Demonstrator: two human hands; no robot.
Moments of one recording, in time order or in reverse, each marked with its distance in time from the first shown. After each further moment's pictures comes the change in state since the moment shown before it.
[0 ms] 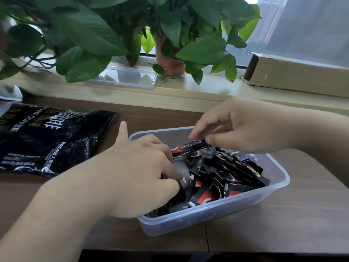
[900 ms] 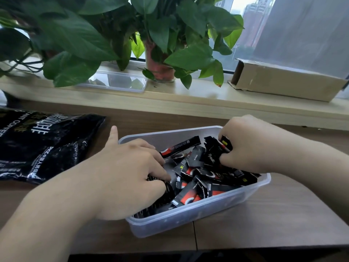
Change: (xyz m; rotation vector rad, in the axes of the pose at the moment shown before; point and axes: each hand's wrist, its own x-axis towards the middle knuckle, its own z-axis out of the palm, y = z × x) left_hand -0.003 0.002 -0.002 -0.052 0.010 0.011; right_hand -0.026 0.003 0.017 -0.534 0.141 0.425
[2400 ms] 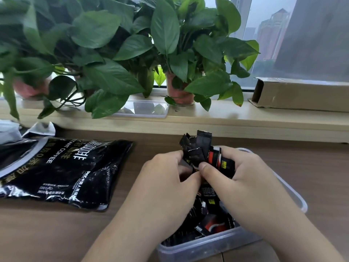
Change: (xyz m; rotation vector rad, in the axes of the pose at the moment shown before) left_hand 0.002 0.025 0.006 -0.814 0.535 -0.100; right_hand -0.024 -0.059 0.025 1.068 0.316 -0.044
